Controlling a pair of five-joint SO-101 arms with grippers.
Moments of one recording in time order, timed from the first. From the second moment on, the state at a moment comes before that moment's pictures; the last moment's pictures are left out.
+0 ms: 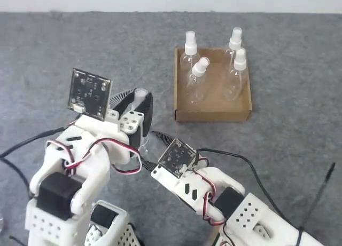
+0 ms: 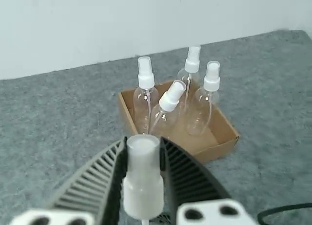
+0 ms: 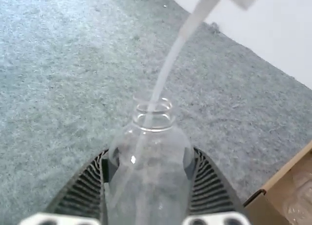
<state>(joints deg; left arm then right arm) 17.4 -61.8 29.8 72.6 9.5 -53.2 -67.3 82.8 14.1 8.0</state>
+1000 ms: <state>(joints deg) 1.9 -61.8 39.7 68.5 3.4 -53.1 -67.3 82.9 12.7 7.6</state>
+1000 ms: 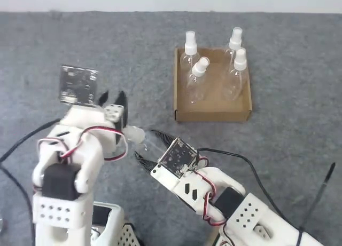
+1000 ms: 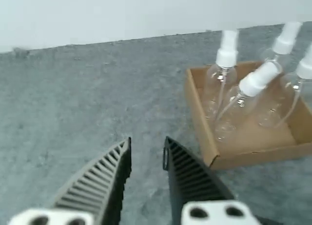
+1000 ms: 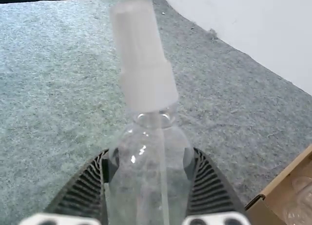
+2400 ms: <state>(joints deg) 6.9 -61.8 46.8 68.4 -4.4 -53.1 -67.3 82.9 12.7 7.6</state>
